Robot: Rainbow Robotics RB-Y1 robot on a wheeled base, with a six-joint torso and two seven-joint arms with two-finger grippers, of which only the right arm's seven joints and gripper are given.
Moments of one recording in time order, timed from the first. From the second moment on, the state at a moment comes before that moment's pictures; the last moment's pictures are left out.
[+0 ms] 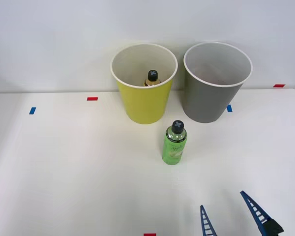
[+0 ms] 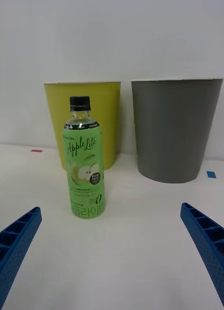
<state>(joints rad) 0.82 -0.35 0.36 -1.85 0.06 -0.79 1.47</state>
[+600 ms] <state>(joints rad) 0.65 -0.34 0.43 -1.85 0.00 -0.67 1.52</state>
